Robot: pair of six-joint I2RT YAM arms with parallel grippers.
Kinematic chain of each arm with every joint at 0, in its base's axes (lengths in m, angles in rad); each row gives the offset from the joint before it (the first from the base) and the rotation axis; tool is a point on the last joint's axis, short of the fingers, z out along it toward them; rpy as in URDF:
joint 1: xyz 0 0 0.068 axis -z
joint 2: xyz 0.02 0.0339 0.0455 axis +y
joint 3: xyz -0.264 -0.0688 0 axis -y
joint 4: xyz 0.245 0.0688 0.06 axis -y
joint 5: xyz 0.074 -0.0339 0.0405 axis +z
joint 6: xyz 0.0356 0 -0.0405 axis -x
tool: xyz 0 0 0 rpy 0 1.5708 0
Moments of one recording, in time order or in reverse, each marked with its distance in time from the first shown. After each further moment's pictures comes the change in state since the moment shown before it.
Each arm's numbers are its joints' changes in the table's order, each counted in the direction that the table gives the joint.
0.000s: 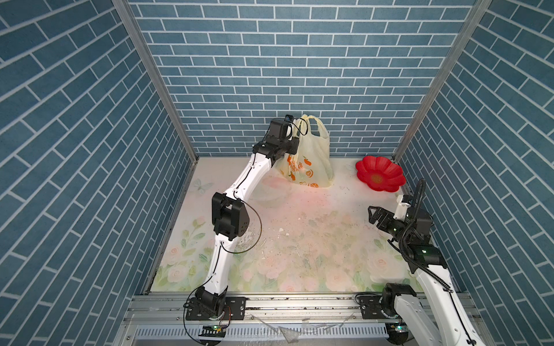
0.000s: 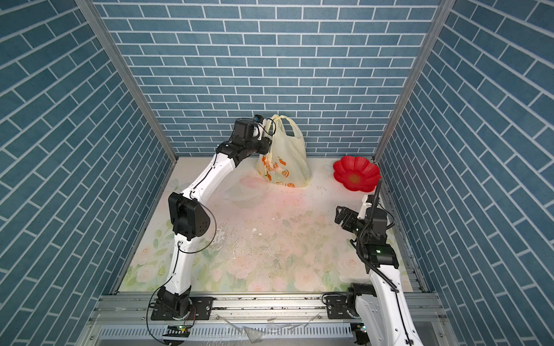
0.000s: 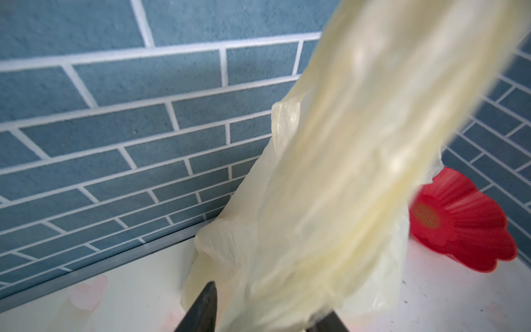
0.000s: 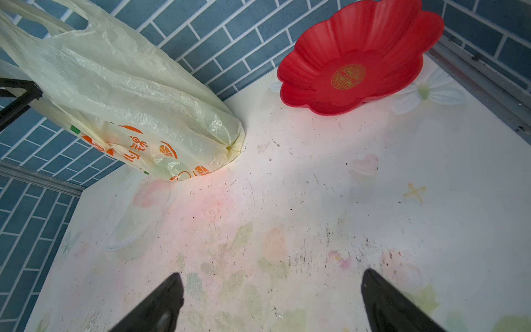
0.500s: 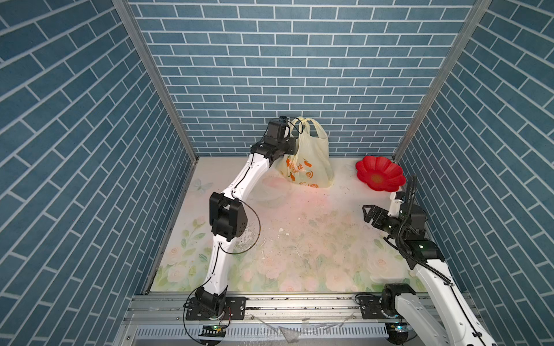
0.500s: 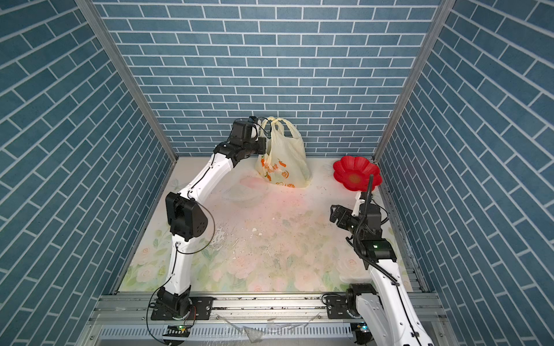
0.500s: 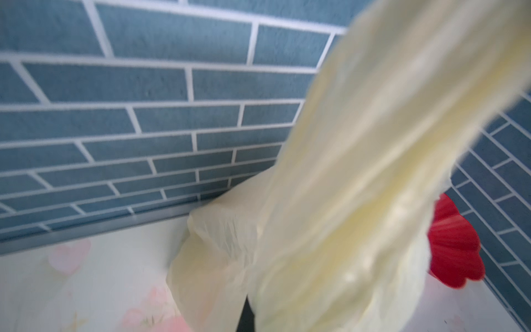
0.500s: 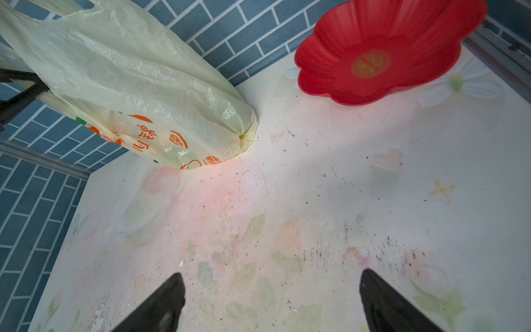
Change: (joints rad) left arm 0.000 -0.104 -0.160 -0.001 -0.007 0.176; right arm -0.135 0.076 0.070 -0.021 -0.069 -0.018
